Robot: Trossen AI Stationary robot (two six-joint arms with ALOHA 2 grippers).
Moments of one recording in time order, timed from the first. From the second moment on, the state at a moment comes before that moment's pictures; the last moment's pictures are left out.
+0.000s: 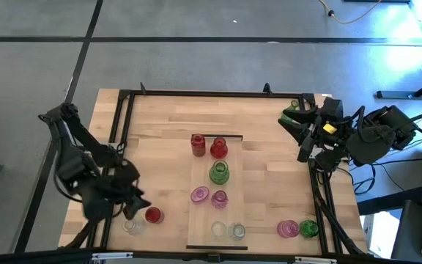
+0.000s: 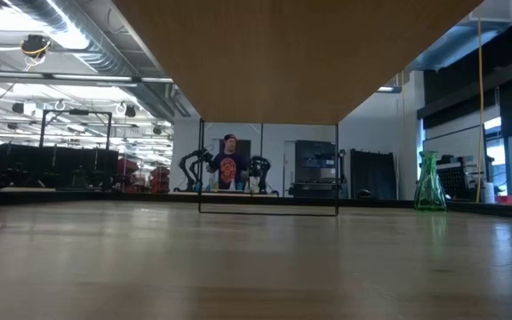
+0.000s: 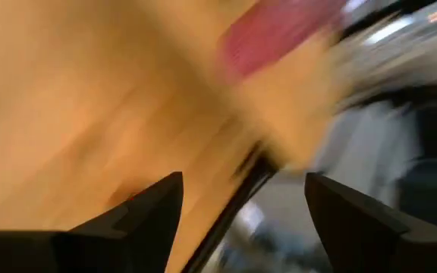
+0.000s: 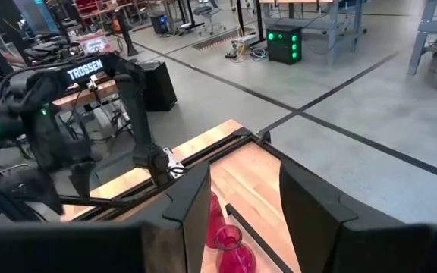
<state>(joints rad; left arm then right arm) -0.92 1.28 1.41 -1.15 -0.50 -1.69 0.62 1.44 2.20 -1.27 1.04 0.70</state>
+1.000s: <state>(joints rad) -1.02 1.55 1.41 -1.34 -0.02 -1.99 0.62 1.44 2.20 -1.27 1.06 0.71</state>
